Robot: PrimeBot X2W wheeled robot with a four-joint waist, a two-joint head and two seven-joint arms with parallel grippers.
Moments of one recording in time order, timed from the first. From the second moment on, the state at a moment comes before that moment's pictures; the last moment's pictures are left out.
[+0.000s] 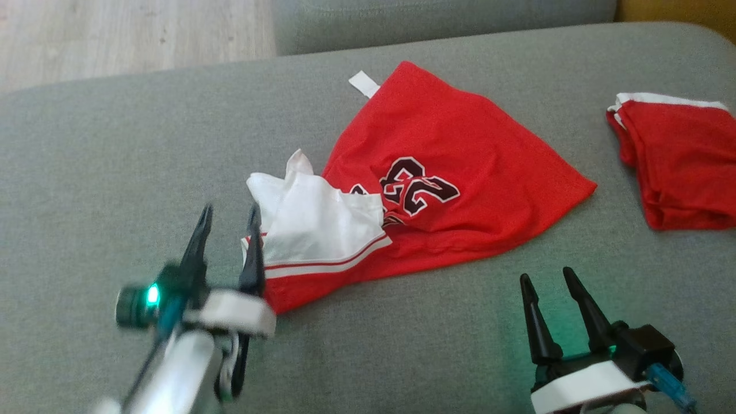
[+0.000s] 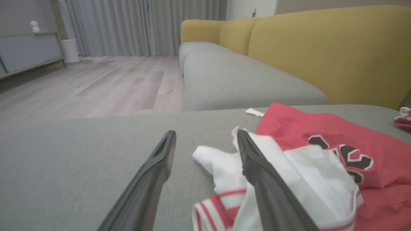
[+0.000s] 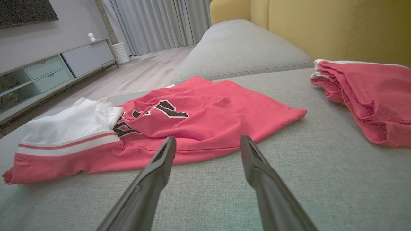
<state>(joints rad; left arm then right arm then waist) -0.24 0.16 -0.39 0.39 -0.36 0.15 -0.25 0.09 -0.05 0.14 0.20 0.16 0.13 -0.25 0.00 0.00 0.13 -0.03</state>
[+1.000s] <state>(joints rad) -0.69 0.12 -0.59 0.84 -0.28 -0.04 0.04 0.04 -0.07 0.17 0.20 0.16 0.13 -0.25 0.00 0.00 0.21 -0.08</state>
